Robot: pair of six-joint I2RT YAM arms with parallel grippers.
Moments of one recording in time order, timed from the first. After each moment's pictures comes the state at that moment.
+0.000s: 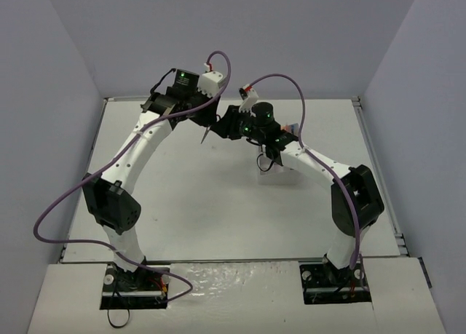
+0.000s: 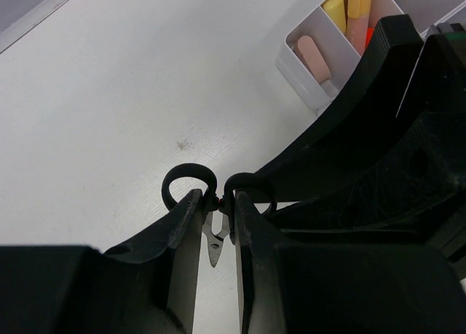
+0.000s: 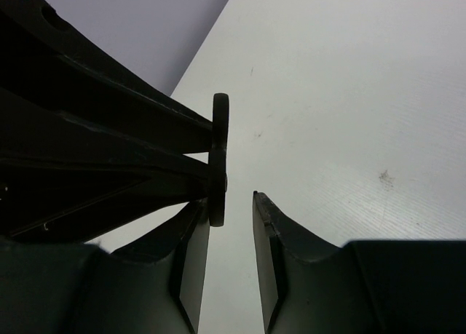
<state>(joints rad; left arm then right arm) -0.45 1.81 1.95 -0.82 0.23 0.11 0.59 1.75 1.30 0.24 -0.31 0.58</state>
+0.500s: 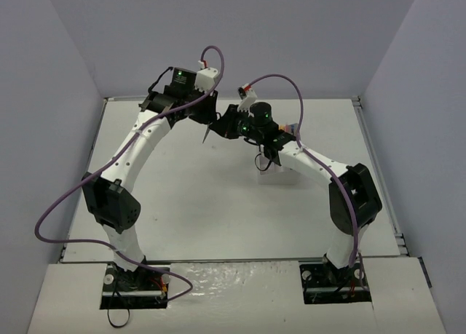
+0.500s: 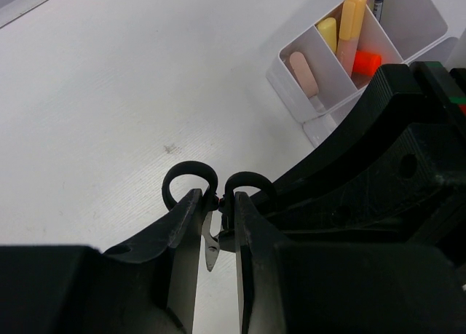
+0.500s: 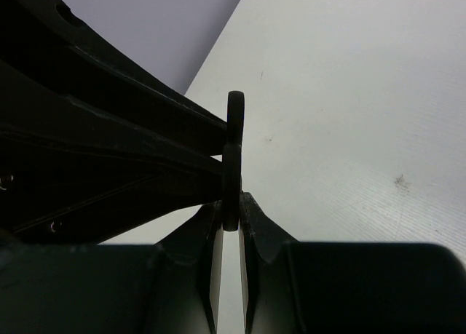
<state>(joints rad) -0.43 1.81 1.95 -0.80 0.26 0.02 0.60 1.77 1.31 0.27 -0.31 0.62</state>
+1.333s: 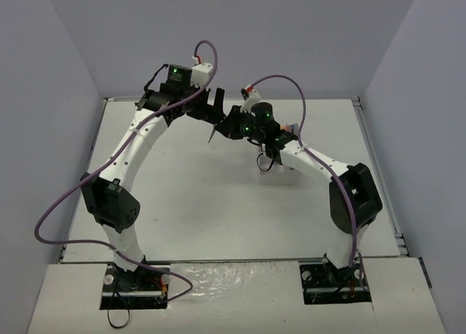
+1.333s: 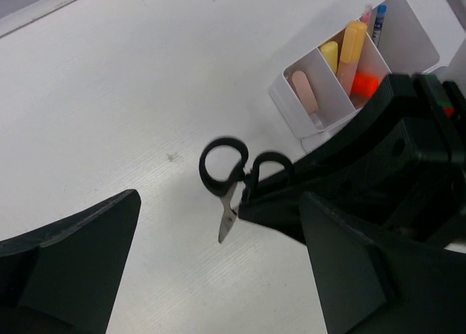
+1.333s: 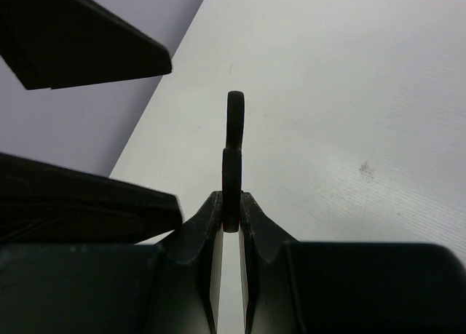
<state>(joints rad) -0.41 1.82 1.97 -0.77 0.26 -0.03 0.58 1.78 1.31 0.21 -0.27 0.58</state>
